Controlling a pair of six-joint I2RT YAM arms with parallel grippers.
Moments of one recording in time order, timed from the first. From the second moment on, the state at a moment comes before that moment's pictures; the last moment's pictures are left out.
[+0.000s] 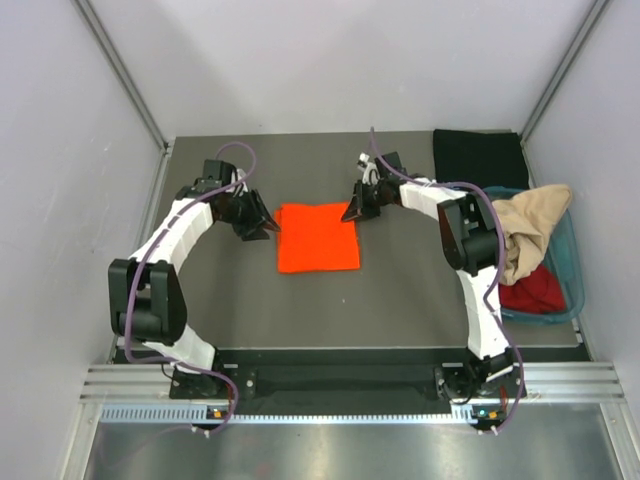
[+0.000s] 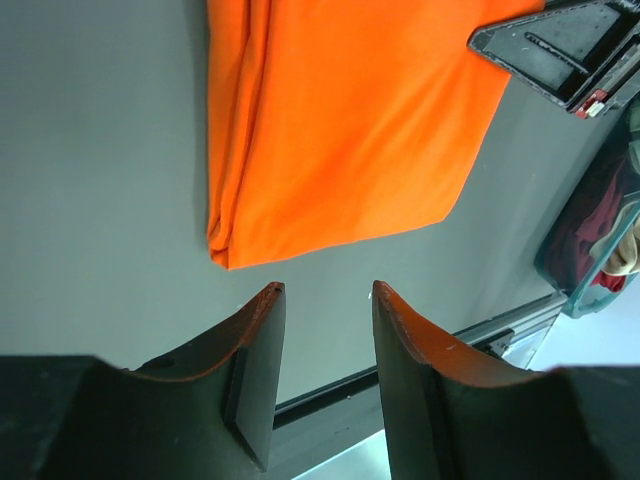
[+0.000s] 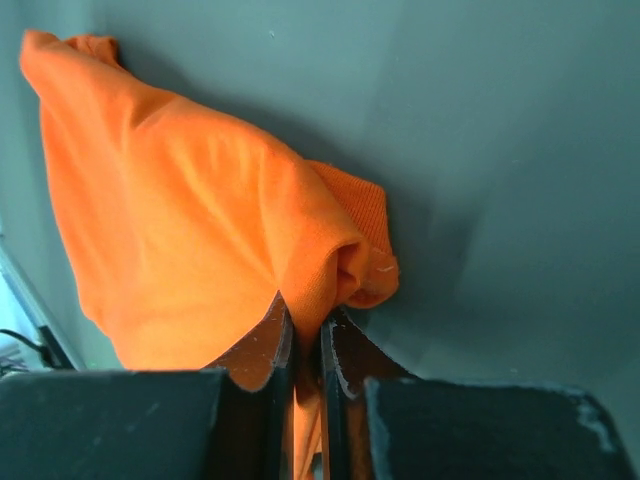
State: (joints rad) left arm -0.11 1.59 1.23 -0.69 0.44 -0.58; right arm 0.38 2.27 1.63 -0.28 -0.60 0.40
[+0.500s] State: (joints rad) left arm -0.20 1.30 1.09 -0.76 0.40 -0.55; right arm 0.39 2.23 1.84 -0.63 -0.30 0.14
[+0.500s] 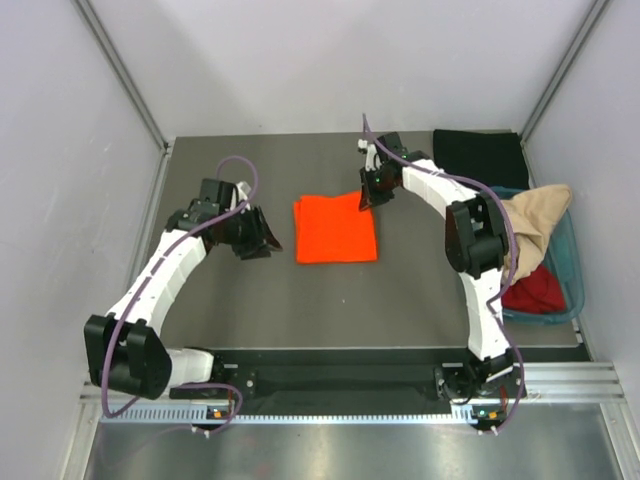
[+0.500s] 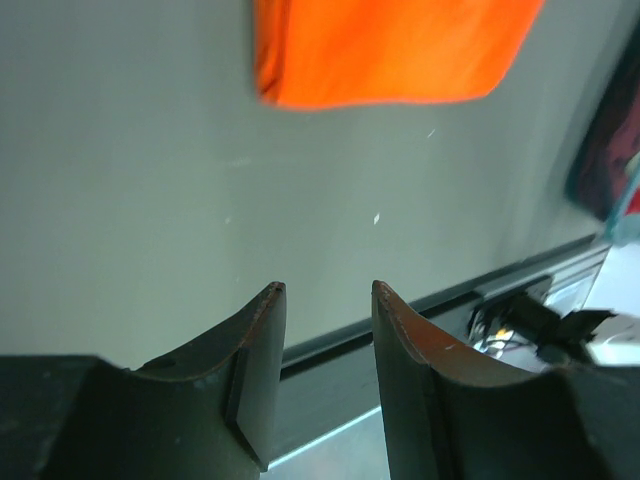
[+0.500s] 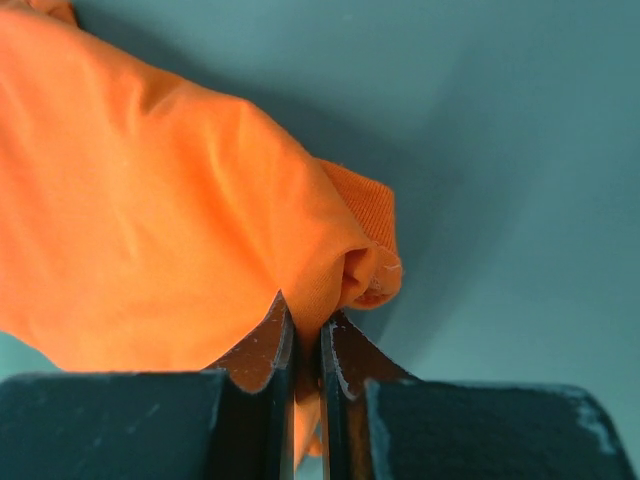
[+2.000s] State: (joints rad) left arm -0.24 1.37 0.93 -0.78 0.32 -0.50; right arm 0.08 2.21 2.40 -0.89 0.06 -0.39
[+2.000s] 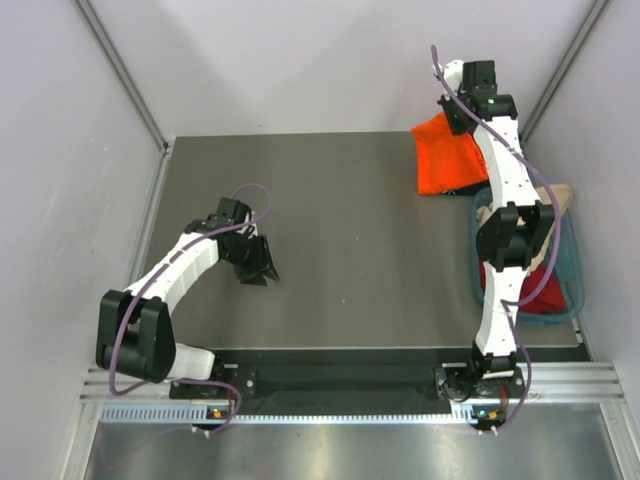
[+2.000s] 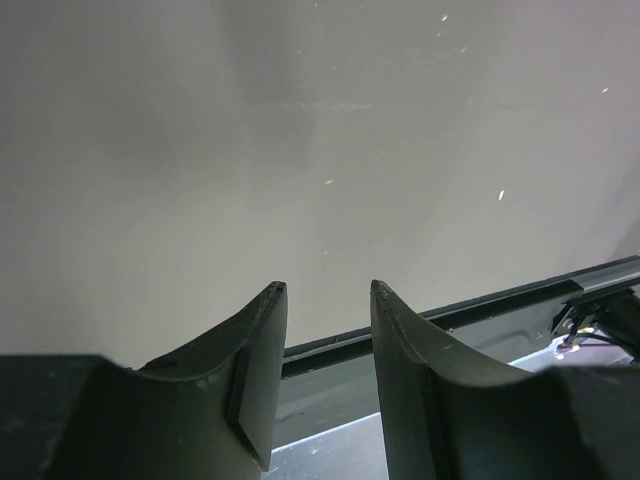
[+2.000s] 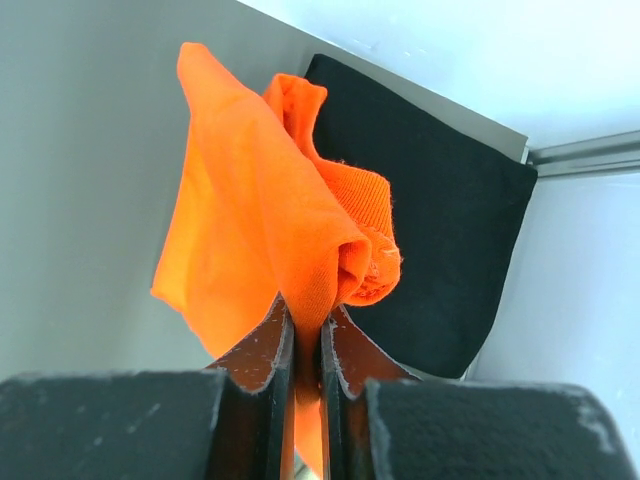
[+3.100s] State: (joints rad) left arm -0.24 1.43 0.97 -0.79 0.33 -0.45; right arm 0.07 2.10 2.34 -0.91 0.06 -0.42
